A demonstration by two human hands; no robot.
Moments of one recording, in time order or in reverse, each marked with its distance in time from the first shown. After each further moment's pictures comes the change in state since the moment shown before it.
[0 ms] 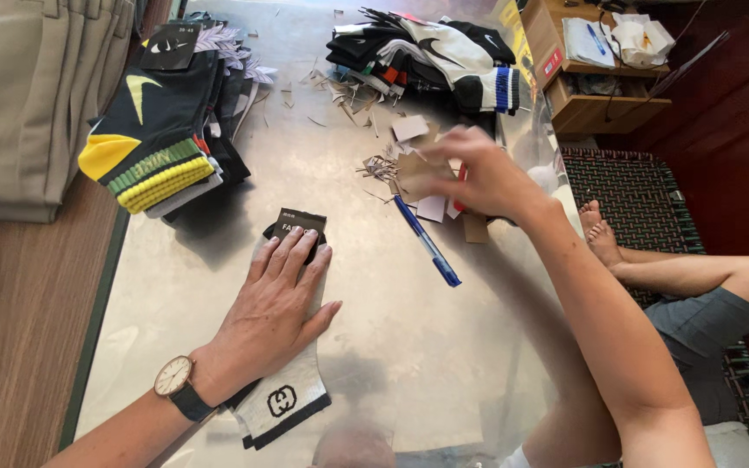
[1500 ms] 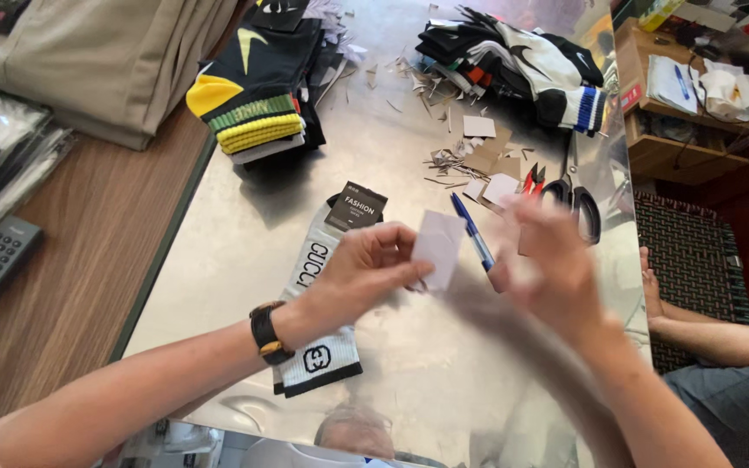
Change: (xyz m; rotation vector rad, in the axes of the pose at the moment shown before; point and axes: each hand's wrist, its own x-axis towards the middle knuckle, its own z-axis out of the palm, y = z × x) left_hand 0.026 0.029 0.013 -1.614 0.089 -0.313; right_hand -0.081 -0.083 0.013 -0.202 0.416 -0.416
